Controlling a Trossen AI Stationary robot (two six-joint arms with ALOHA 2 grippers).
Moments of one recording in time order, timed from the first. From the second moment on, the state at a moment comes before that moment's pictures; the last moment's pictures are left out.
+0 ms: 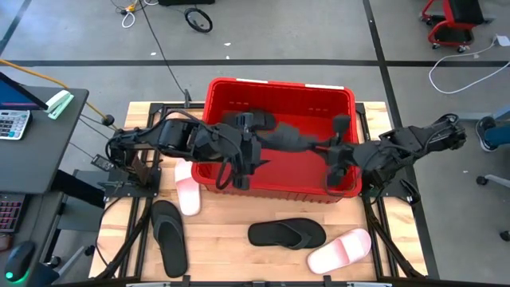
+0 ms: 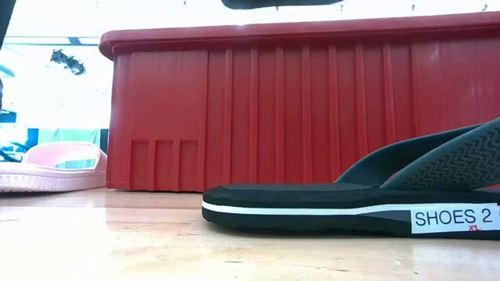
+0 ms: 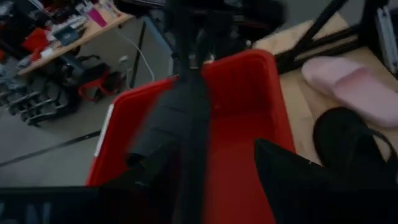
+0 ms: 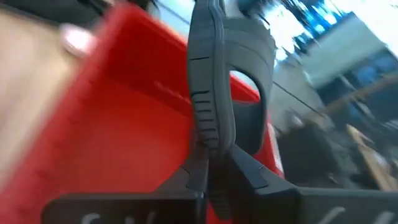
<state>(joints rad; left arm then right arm) -0.20 1.83 2.34 -1.05 -0.39 0.27 0.39 1.10 1.36 -0.85 0.72 -0.28</state>
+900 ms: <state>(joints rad) -0.19 1.79 2.34 -0.89 -0.73 0.34 0.06 1.46 1.02 -0.46 0.72 -0.61</state>
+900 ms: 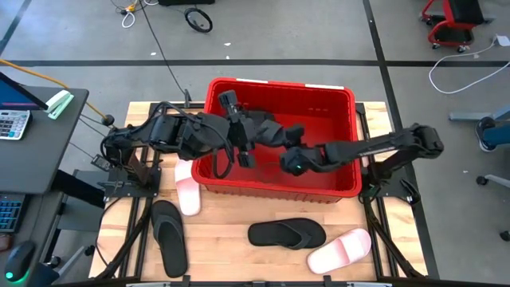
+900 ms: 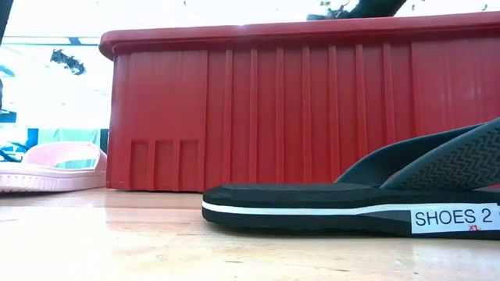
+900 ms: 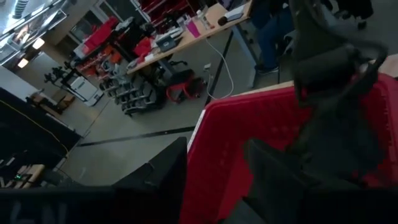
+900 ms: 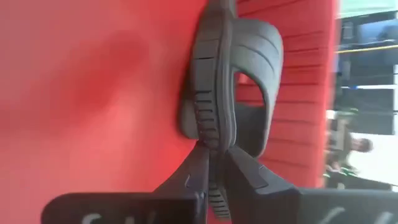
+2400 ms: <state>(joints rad) -0.19 1.79 2.34 -0.98 -0.73 0.27 -0.27 1.66 1.04 -0.18 0.10 -0.70</state>
